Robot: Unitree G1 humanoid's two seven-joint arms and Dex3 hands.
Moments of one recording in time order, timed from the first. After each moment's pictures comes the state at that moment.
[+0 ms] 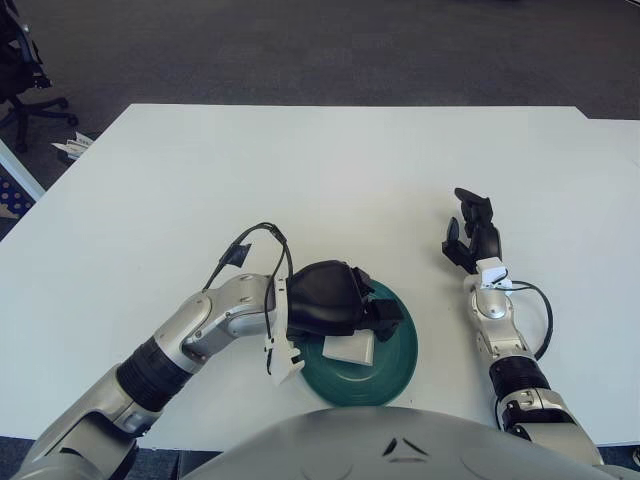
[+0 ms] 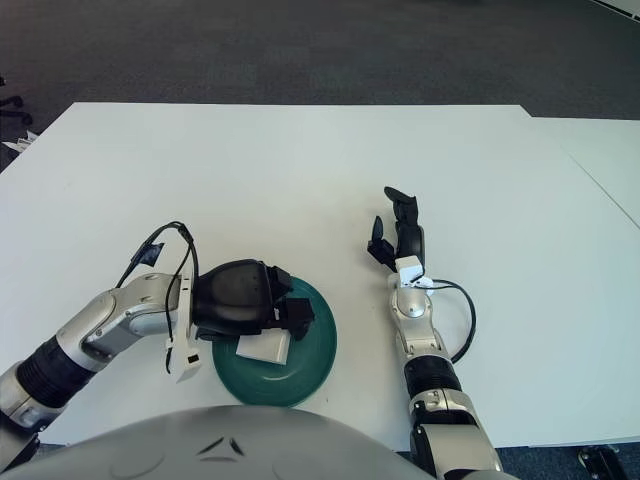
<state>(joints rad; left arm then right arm) -0.22 0.55 -0.60 -0.26 0.68 -0.72 -0.55 -0.11 -0.14 -0.01 0.59 -0.10 -0.56 -0.27</state>
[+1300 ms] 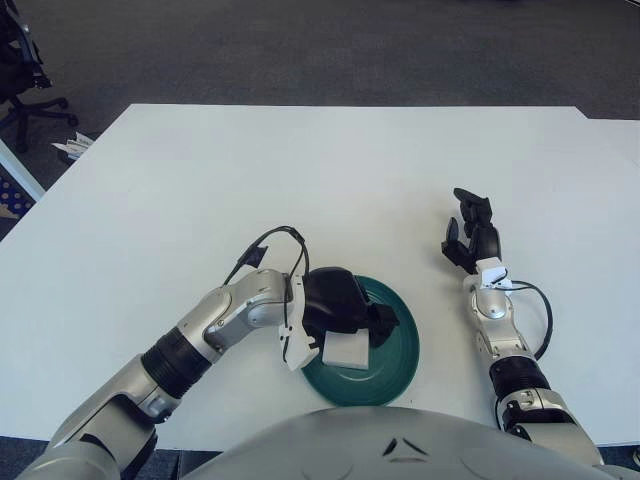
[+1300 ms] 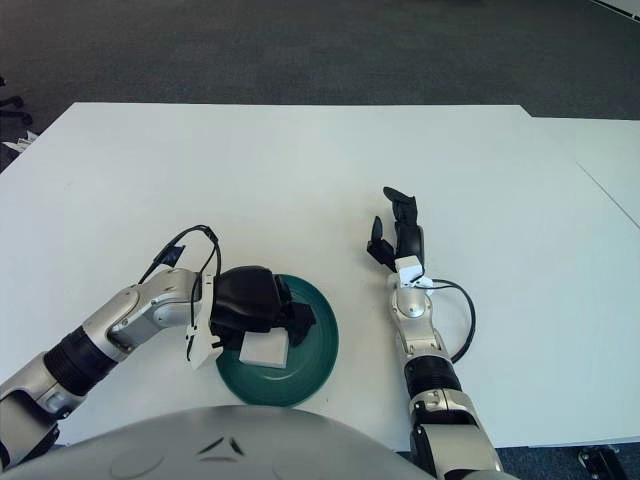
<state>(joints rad) -0.22 0.47 -0.63 -0.21 0.52 -0.54 -0.69 -0.11 -0.14 -0.01 0.59 -0.10 -0.57 -0.26</state>
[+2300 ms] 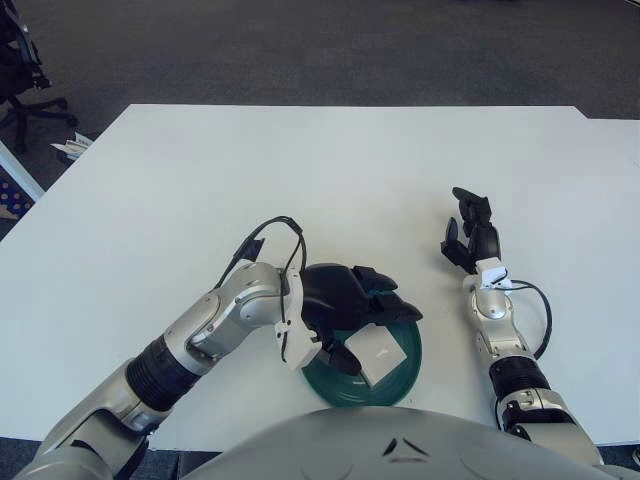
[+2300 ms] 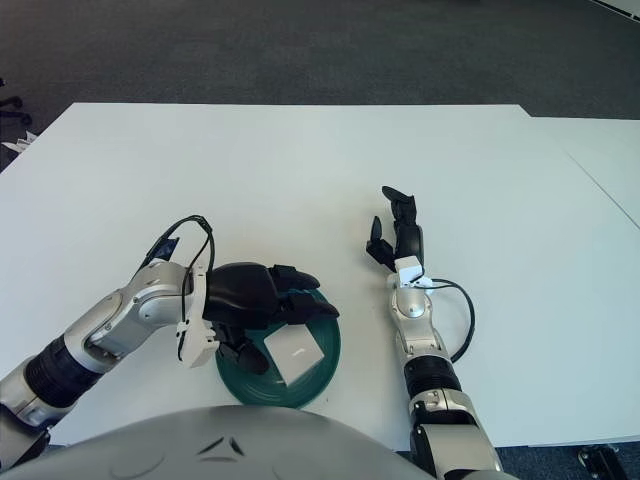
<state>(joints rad) -0.29 0.51 -0.59 -0.28 0.45 -0.40 -0.81 -0.11 -0.14 -0.01 0.59 -0.10 -0.58 -0.27</state>
